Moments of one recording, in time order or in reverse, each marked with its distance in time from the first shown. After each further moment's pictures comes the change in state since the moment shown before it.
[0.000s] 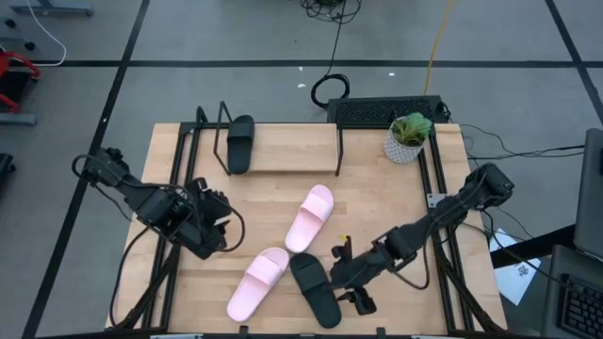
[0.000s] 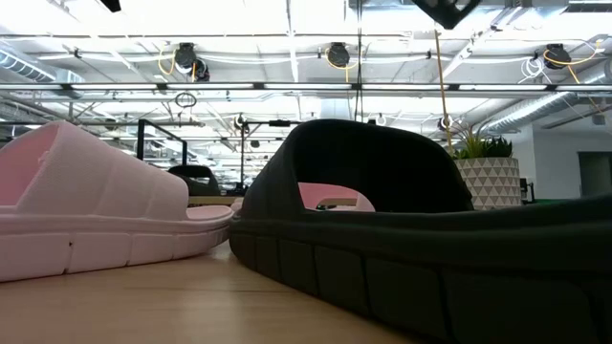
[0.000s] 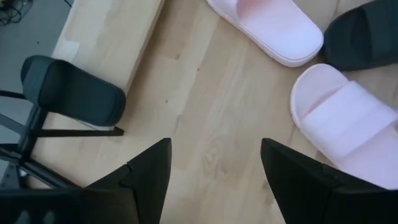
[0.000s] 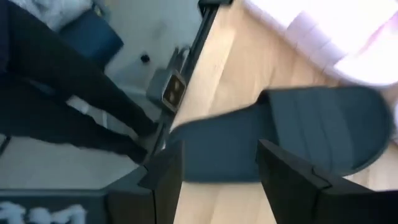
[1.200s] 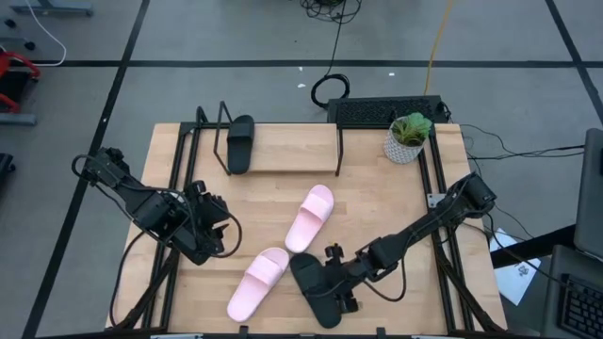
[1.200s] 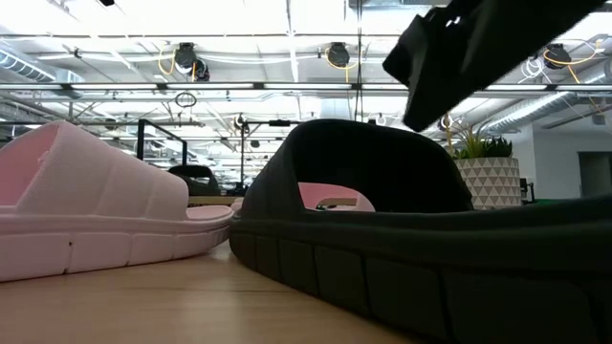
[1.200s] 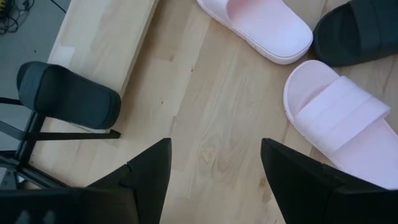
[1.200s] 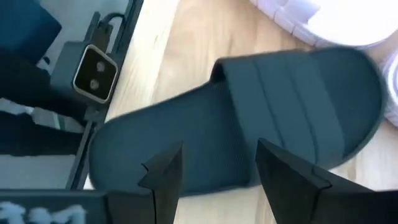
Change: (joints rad) left arm -0.038 0.000 0.000 0.000 -0.010 -0.001; right arm -0.012 0.170 0.000 0.059 0.132 0.042
